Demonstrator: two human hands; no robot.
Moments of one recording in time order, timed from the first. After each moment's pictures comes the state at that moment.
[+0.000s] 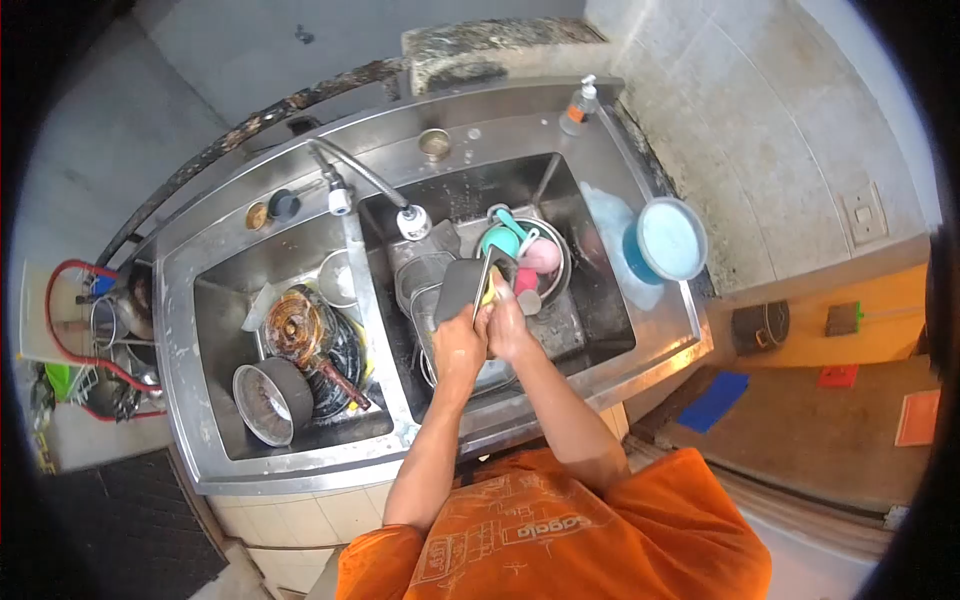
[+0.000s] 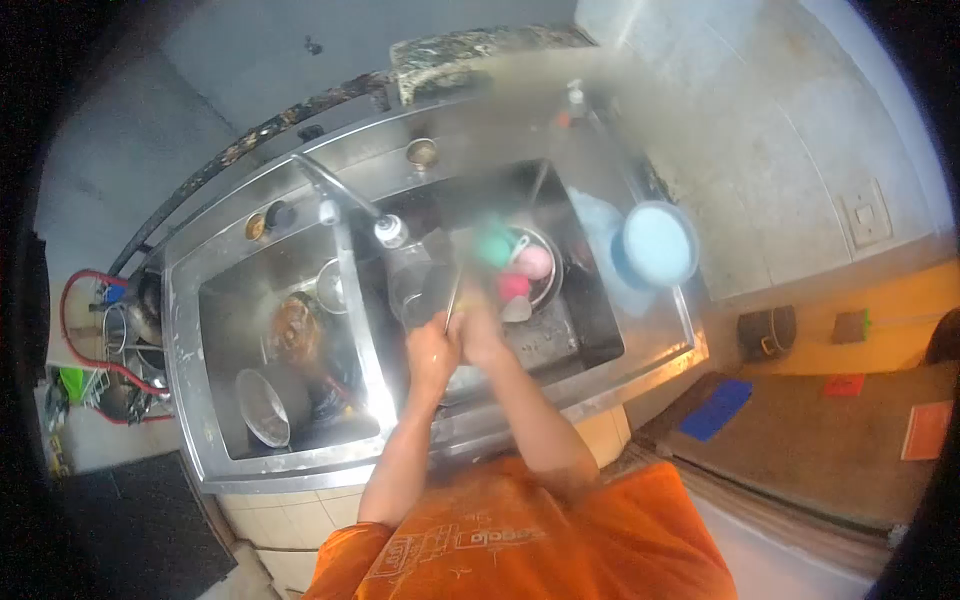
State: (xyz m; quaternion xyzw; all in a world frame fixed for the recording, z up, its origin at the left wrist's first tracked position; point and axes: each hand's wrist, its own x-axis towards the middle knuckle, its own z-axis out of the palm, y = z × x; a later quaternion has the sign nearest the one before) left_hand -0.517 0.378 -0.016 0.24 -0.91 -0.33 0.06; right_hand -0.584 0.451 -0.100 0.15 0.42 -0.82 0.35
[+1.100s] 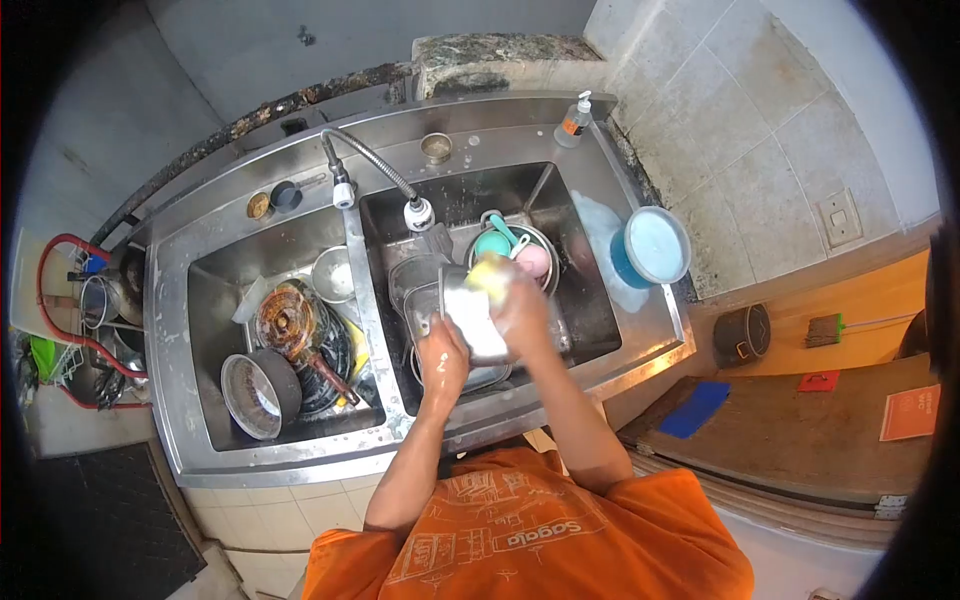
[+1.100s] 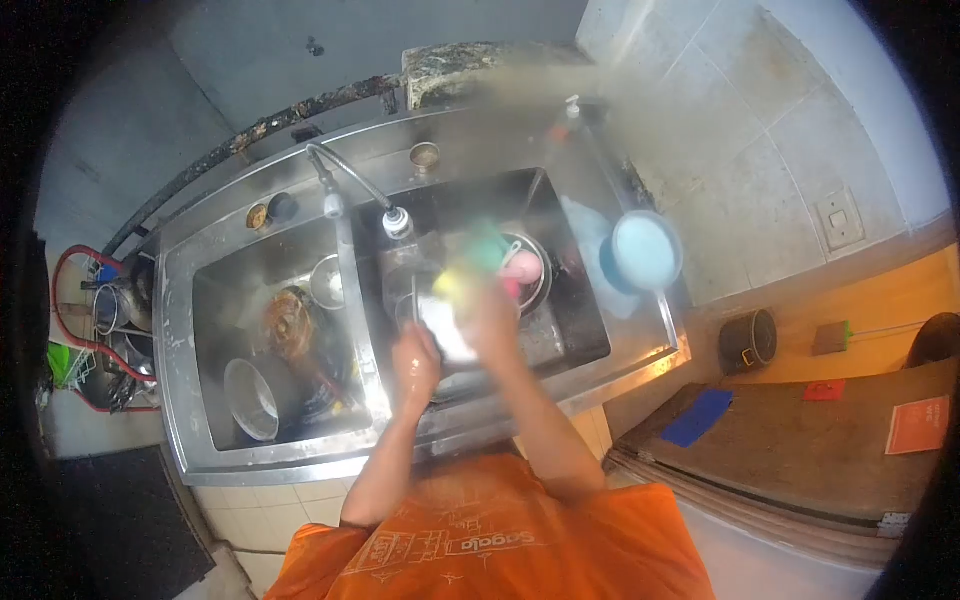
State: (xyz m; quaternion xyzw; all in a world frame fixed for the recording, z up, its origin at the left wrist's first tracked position) left_hand -0.470 0.369 -0.004 0.26 -0.86 -0.41 0.15; right_hand -0.563 0.465 0.044 -0.21 0.91 -0.35 0.03
